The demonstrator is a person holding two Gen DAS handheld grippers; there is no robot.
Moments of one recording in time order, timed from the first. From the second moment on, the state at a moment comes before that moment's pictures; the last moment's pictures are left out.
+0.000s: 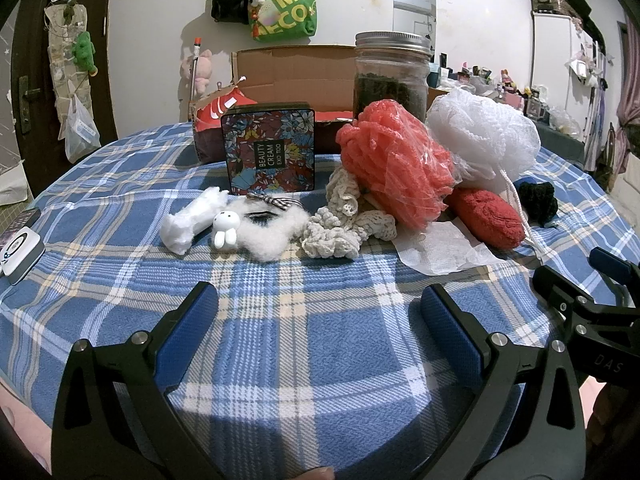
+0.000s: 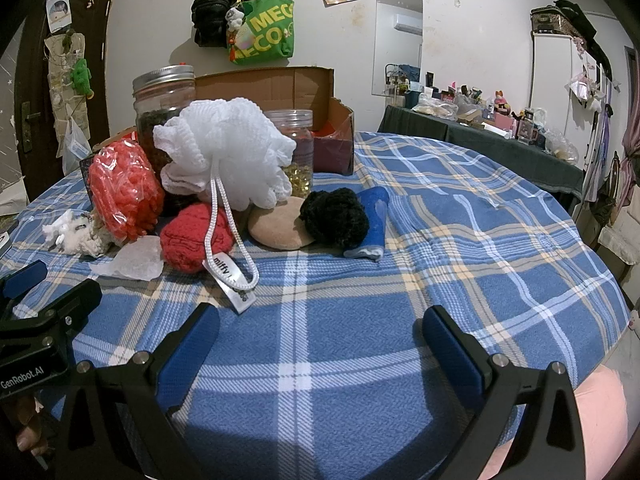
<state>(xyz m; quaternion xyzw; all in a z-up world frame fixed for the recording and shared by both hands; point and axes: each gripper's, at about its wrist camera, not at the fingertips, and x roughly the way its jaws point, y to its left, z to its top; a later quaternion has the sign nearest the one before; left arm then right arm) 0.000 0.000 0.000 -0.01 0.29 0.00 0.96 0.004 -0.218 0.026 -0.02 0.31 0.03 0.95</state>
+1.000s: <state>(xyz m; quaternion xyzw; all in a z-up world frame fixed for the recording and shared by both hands) 0.049 0.008 0.058 -0.03 0.33 -0.11 0.94 0.042 -0.230 0.091 0.05 0.27 0.13 0.95</state>
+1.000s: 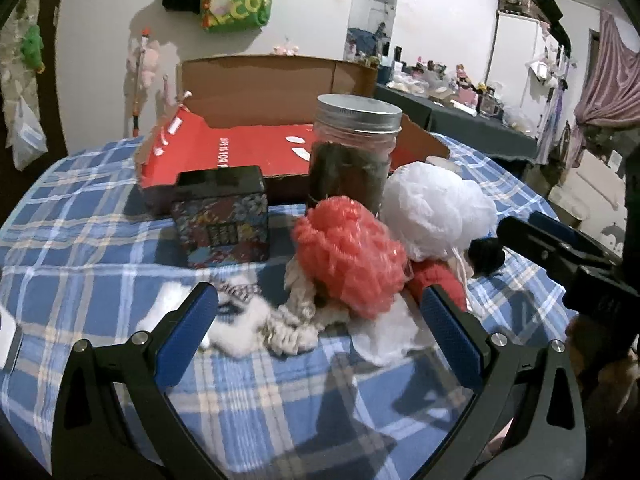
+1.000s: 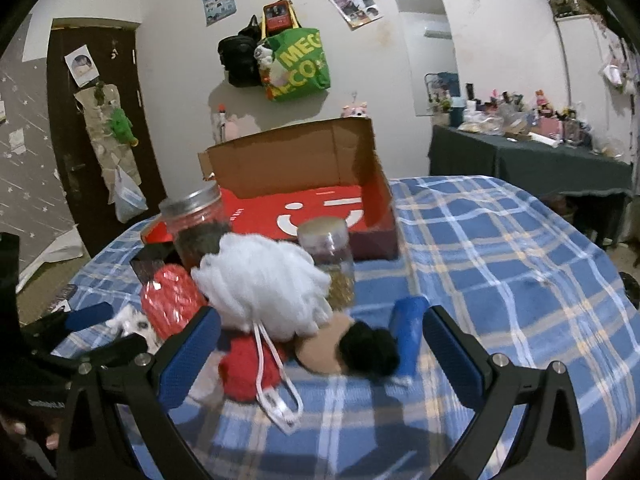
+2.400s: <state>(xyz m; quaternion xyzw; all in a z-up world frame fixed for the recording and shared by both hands) 0.049 0.016 0.092 -0.01 0.29 -0.14 0.95 0.036 -0.205 0.123 0.00 0.22 0.22 0.95</state>
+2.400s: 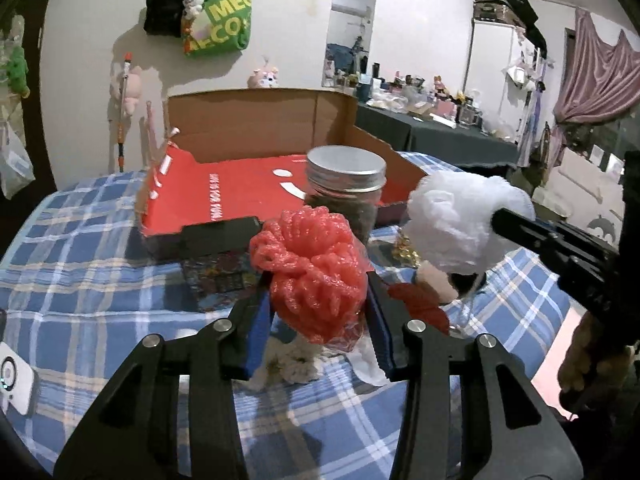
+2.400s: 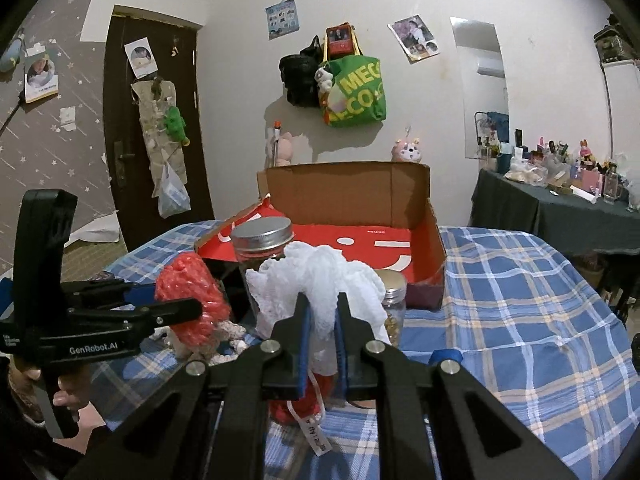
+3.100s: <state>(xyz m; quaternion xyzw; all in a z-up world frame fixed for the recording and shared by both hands) 0.078 0.042 0.129 0.01 0.27 -0.09 0.96 0.057 -0.212 0.162 -0.01 0.18 0.20 0.96</state>
